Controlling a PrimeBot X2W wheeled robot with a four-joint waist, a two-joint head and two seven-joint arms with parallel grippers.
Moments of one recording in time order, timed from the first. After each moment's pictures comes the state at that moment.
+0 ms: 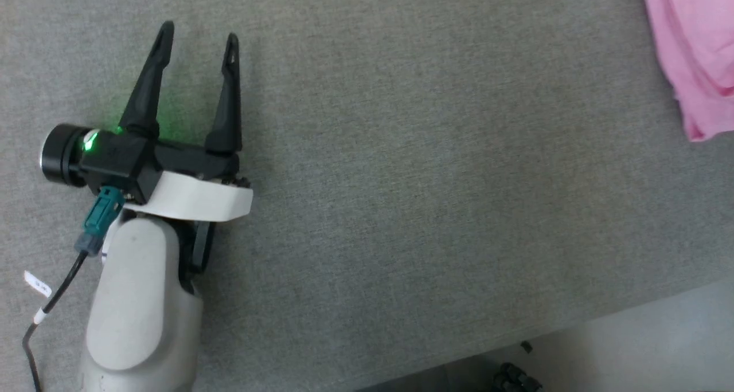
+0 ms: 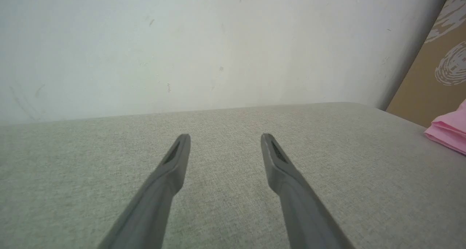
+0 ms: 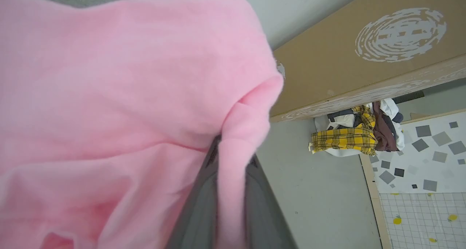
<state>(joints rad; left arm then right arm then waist) -0.46 0.14 -0.04 0.05 -0.05 -0.10 -0.26 -0.86 -0.41 -0.25 0.74 -0.29 0.13 0.14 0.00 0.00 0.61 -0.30</state>
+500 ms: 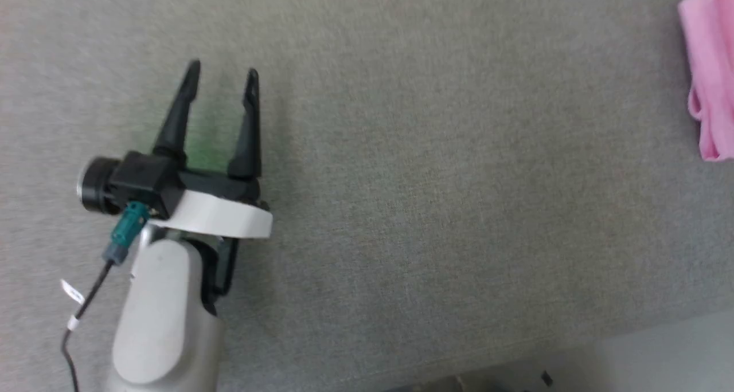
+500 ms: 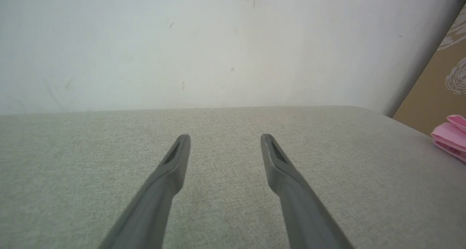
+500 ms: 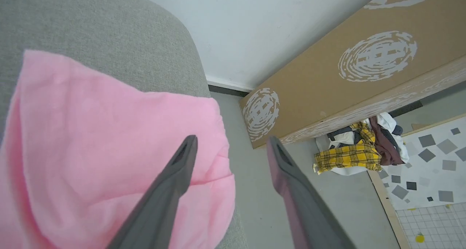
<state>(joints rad) -0.42 0.09 -0.06 0.10 -0.09 -0.10 -0.26 -0.84 -0.38 -0.40 0.75 -0.39 0.13 0.02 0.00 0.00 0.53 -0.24</state>
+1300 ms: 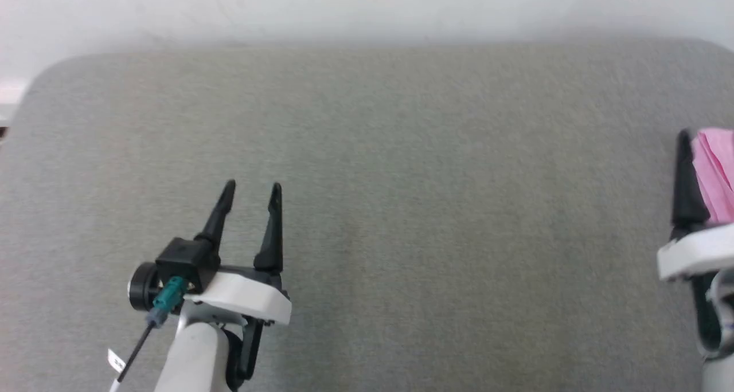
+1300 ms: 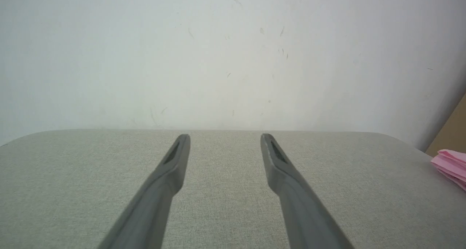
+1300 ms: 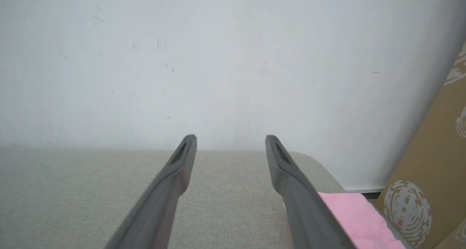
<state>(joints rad) -0.21 0.05 -0.08 0.20 -0.16 -0.08 -0.26 -0.24 -0.12 -0.26 0.06 0.05 0.13 -0.07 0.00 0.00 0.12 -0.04</state>
